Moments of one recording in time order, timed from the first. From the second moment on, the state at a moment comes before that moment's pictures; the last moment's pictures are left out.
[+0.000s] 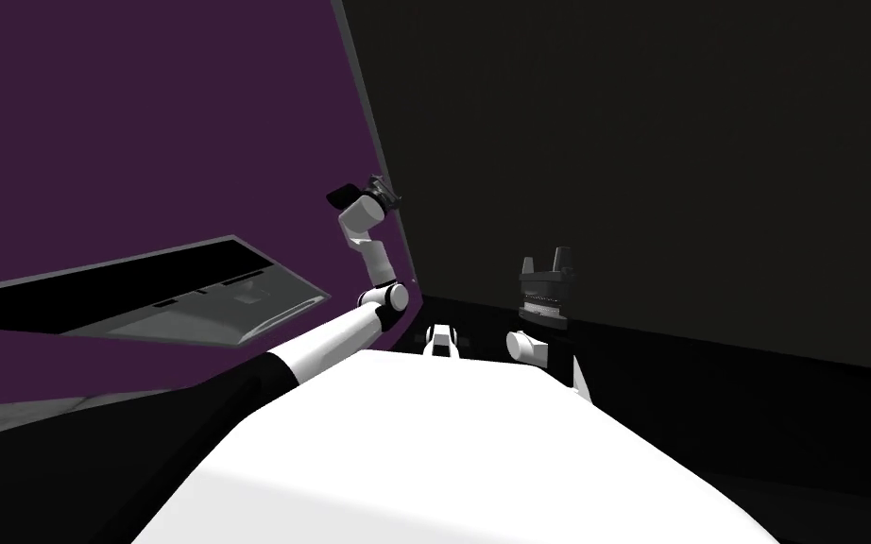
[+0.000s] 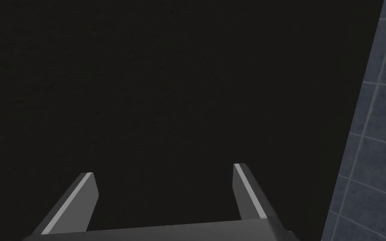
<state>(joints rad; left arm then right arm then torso) -0.99 -0.01 0.57 -1.66 0.15 0.83 0.23 0.52 -0.04 0.00 -2.33 -0.04 -0.42 -0.07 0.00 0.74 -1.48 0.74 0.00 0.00</state>
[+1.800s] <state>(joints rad) -0.97 -0.05 0.38 -1.66 0.44 0.91 0.21 0.52 -0.04 0.00 -2.33 -0.04 -0.42 -0.07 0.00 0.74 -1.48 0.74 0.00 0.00</state>
